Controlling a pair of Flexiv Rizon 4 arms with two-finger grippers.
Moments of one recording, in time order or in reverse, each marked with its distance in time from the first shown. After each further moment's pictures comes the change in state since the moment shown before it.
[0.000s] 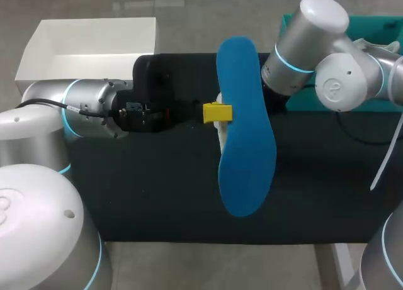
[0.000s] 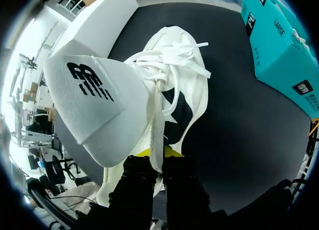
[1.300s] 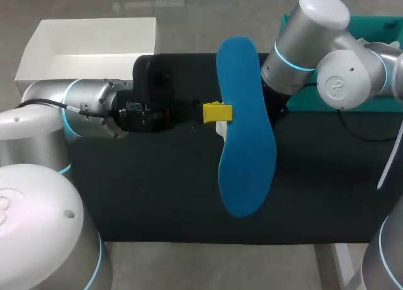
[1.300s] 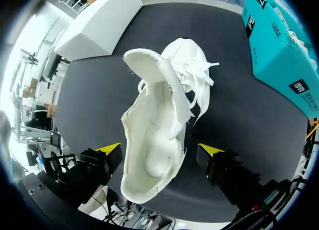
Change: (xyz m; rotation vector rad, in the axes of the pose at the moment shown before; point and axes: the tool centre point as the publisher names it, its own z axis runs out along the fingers) left arm 0.000 0.000 0.000 0.000 0.000 0.000; right arm 0.009 -0.012 -0.014 0.018 -0.011 -0.024
